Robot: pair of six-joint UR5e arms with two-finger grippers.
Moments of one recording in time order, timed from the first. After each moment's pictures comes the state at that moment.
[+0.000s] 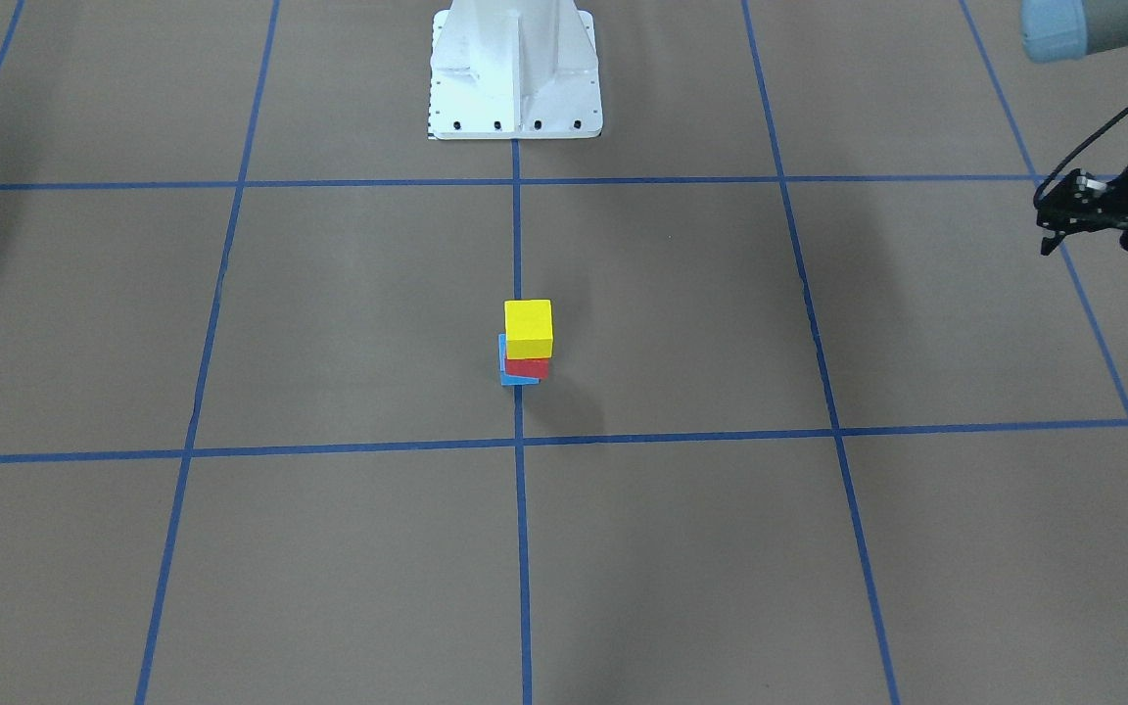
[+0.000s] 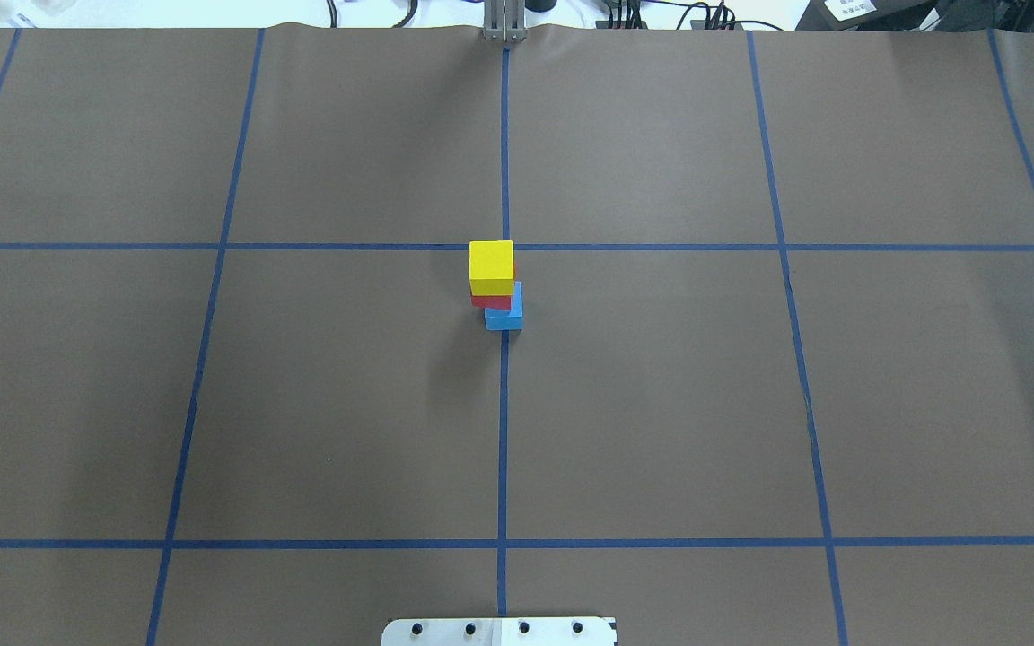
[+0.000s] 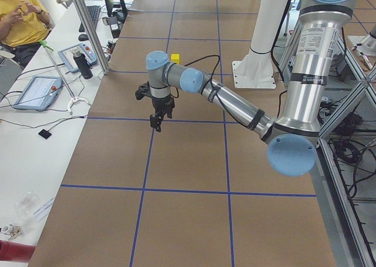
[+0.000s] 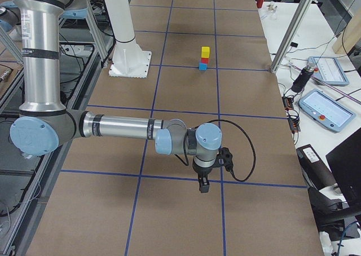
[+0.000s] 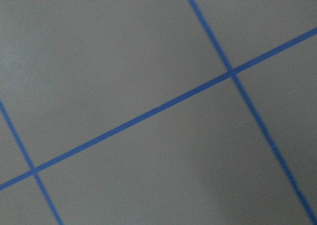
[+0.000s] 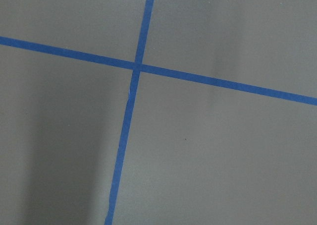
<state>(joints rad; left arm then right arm) -1.25 -1.66 -1.95 -1.31 -2.16 0.01 1.54 -1.61 1.58 -1.51 2.26 -0.14</state>
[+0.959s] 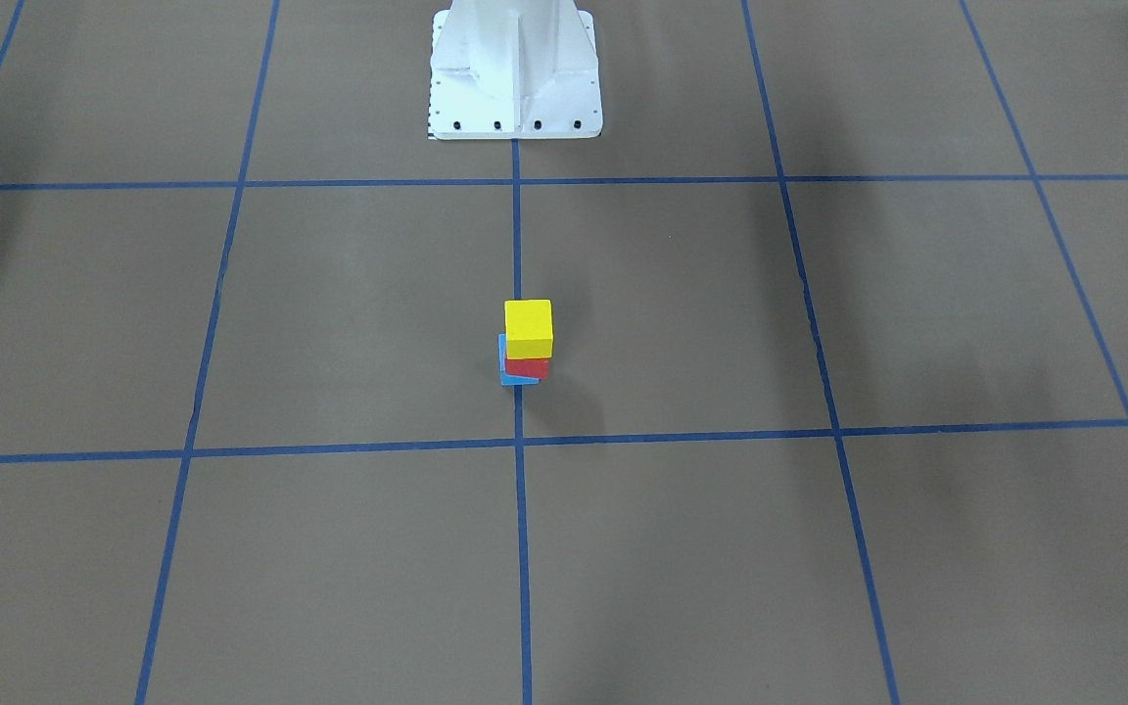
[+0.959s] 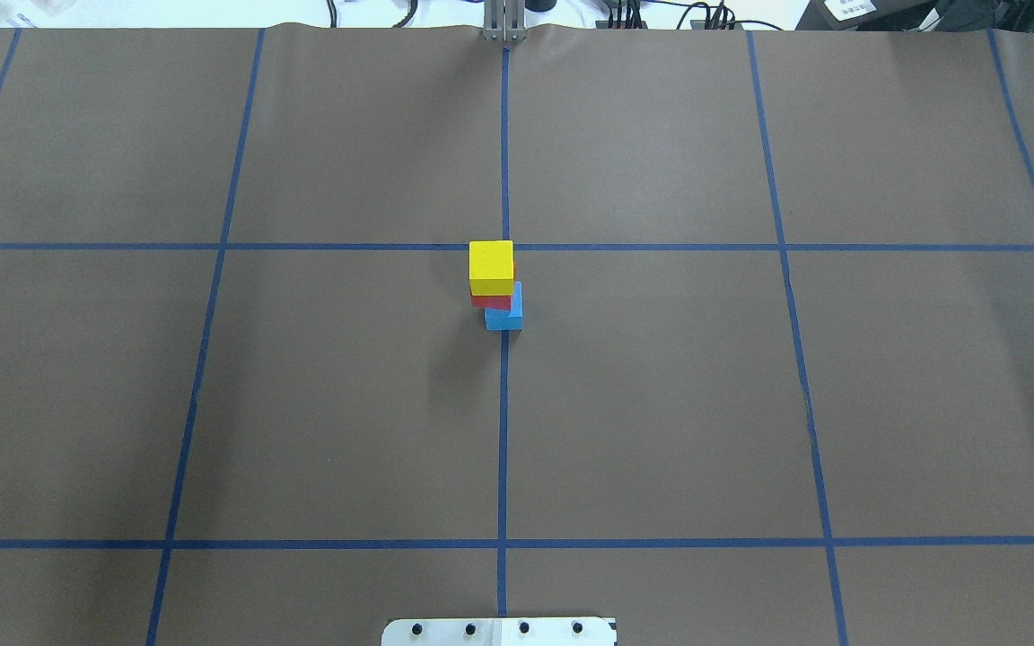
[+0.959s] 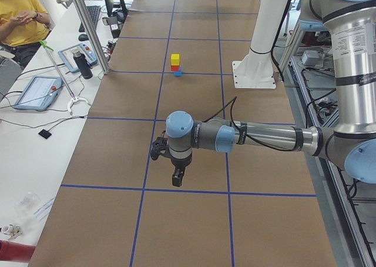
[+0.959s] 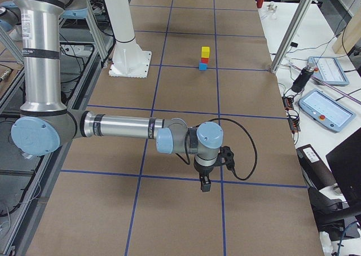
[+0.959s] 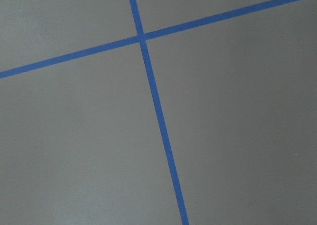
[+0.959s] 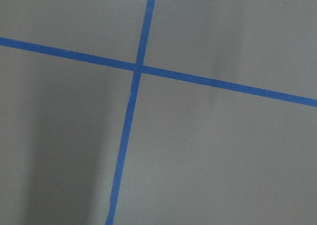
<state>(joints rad) -1.51 -1.36 -1.82 -1.60 -2.32 0.15 1.54 -1.60 1.58 -1.51 2.26 -0.14</state>
